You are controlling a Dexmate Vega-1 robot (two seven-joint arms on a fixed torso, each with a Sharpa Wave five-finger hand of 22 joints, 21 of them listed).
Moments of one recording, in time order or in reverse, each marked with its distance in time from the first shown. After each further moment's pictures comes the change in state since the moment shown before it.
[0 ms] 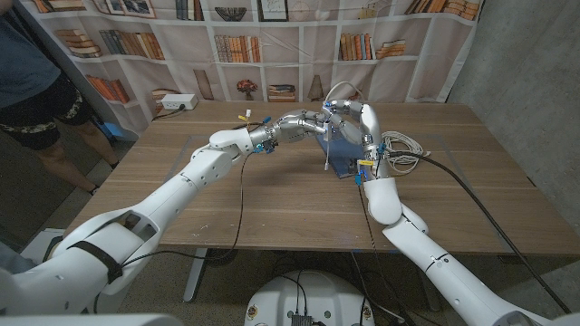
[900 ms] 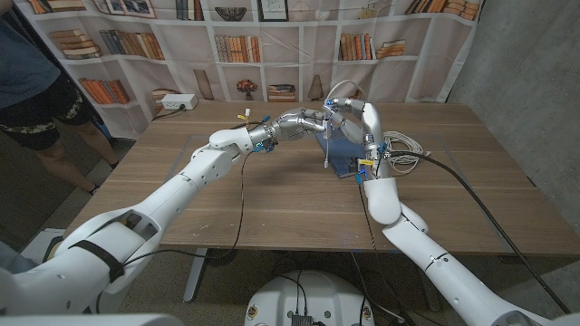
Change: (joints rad) left arm 0.000 -0.008 -0.008 0.007 -0.004 -0.012 0.000; left_hand 0.000 0.000 0.000 0.000 0.001 0.000 0.000 -0.006 0.001 0.000 0.000 0.000 0.000 0.000 0.000 0.000 0.000 -0.005 -0.005 0.000 0.000; right arm -0.001 0.006 0.005 0.001 -0.051 -0.005 -0.046; right_hand 0.005 0.002 -0.004 -0.004 -0.005 0.000 0.000 -0.002 0.000 -0.002 0.002 -0.004 0.001 0.000 0.000 0.000 0.000 0.007 0.007 0.000 0.000
